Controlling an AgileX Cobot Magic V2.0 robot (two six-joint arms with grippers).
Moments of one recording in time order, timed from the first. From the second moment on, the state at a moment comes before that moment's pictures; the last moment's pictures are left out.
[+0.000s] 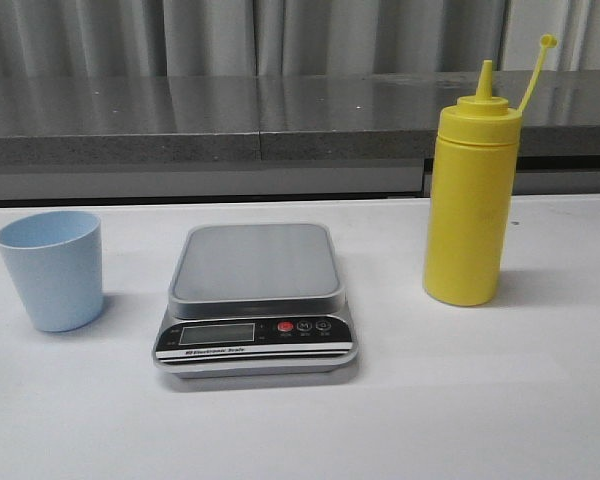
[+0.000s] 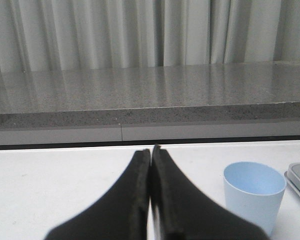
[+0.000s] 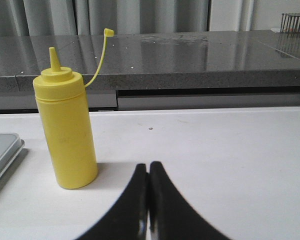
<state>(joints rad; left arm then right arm) 0.05 0.00 0.00 0.02 0.02 0.00 0.02 -0.01 0.03 0.07 0.09 0.01</state>
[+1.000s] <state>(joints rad) 0.05 0.01 -0.13 0.01 0.09 0.00 0.02 -0.01 0.03 0.07 0.09 0.01</state>
